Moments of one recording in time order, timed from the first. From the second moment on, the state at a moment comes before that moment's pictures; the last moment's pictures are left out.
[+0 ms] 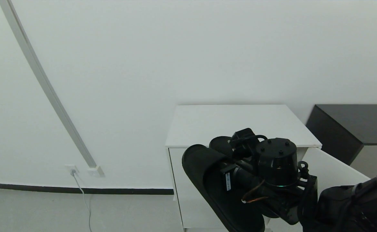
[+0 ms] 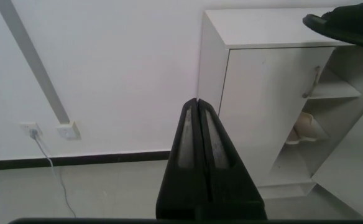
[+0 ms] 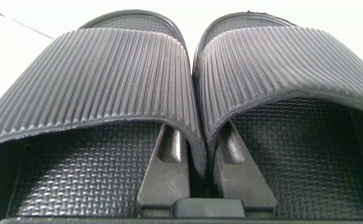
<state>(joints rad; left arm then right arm) 0.00 0.00 0.00 0.00 -0.04 0.00 0.86 1.88 -0.77 -0.85 -0.32 0.14</state>
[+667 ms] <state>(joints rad) 0.00 0.00 0.00 0.00 -0.04 0.01 0.88 1.88 -0.77 -0.88 -0.33 0.14</state>
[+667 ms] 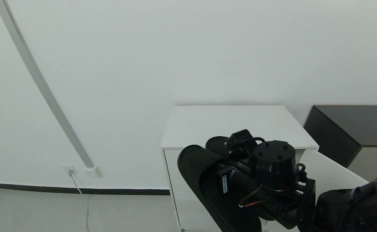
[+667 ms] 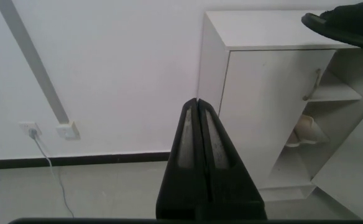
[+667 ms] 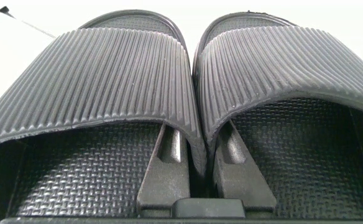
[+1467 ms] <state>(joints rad) 0.00 0.00 0.00 0.00 -0.04 0.01 0.88 1.89 -0.73 -0.97 -0.32 0.12</state>
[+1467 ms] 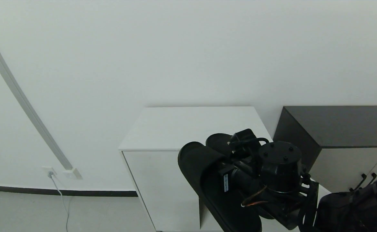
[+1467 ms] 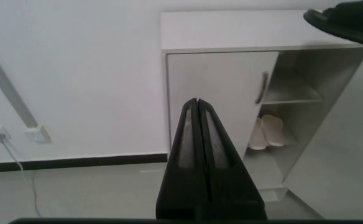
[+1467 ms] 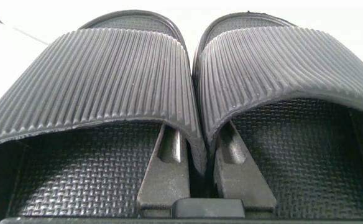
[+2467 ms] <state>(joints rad) 0.00 0.00 0.00 0.00 -0.04 0.00 0.88 1.89 -0.71 -0.98 -0.32 0.11</state>
